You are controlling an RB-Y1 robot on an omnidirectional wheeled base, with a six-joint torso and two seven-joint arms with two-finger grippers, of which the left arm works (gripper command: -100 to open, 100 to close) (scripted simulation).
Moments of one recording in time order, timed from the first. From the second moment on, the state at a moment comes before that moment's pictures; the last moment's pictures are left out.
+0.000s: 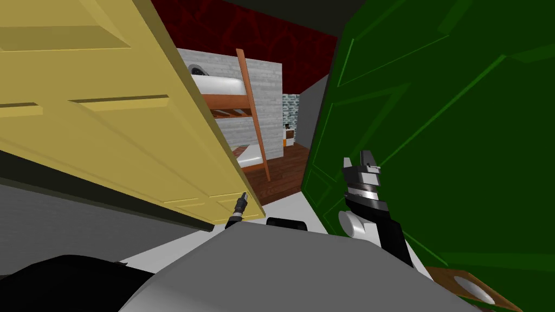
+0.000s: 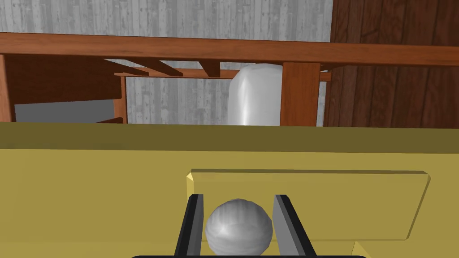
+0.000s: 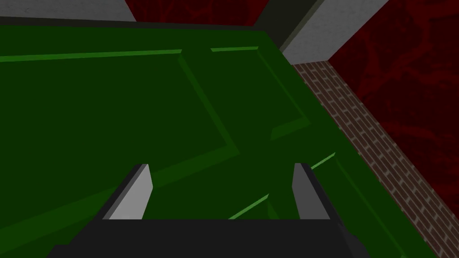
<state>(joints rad) 0.30 0.26 0.07 -0.95 0.06 -0.87 0.25</state>
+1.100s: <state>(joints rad) 0.39 0.34 0.01 -0.93 0.02 -1.01 0.33</state>
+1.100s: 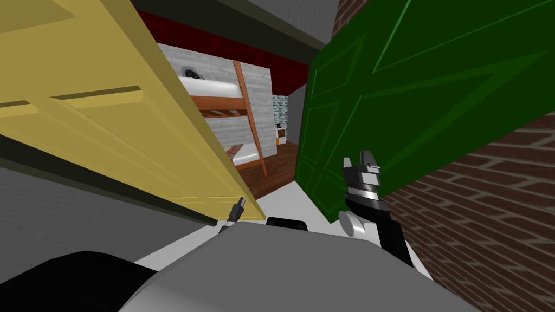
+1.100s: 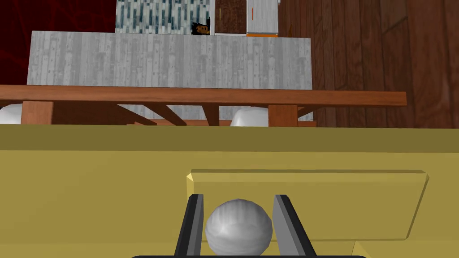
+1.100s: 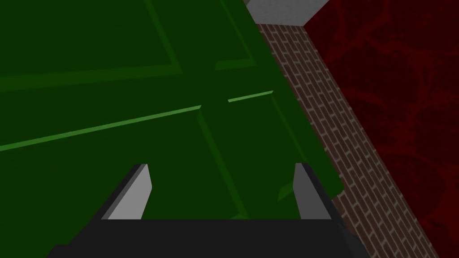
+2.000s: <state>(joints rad) 0.41 0.39 -0.02 -0.87 0.00 -1.12 0.38</state>
